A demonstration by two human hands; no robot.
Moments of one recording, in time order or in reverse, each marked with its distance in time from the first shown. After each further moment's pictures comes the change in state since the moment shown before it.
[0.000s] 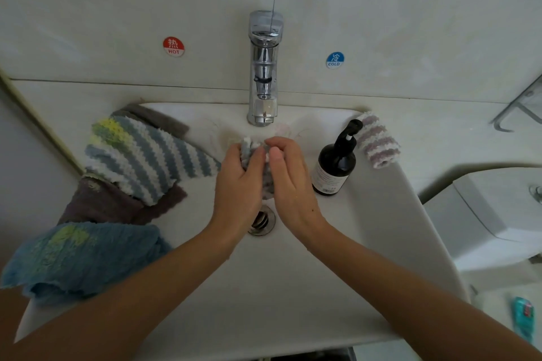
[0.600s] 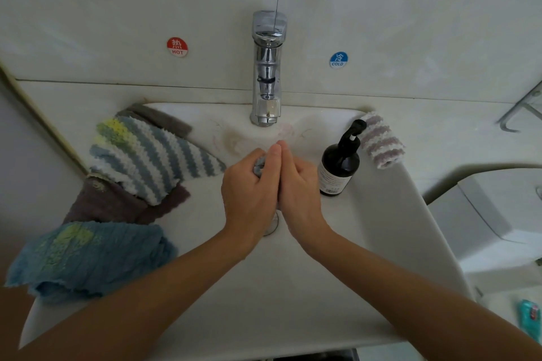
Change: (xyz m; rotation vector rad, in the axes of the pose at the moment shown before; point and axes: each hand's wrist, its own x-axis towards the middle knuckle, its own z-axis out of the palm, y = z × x) left_hand -0.006 -0.003 0.011 0.065 0.082 0.200; right_hand -0.004 -0.018 0.007 0.220 0.121 0.233
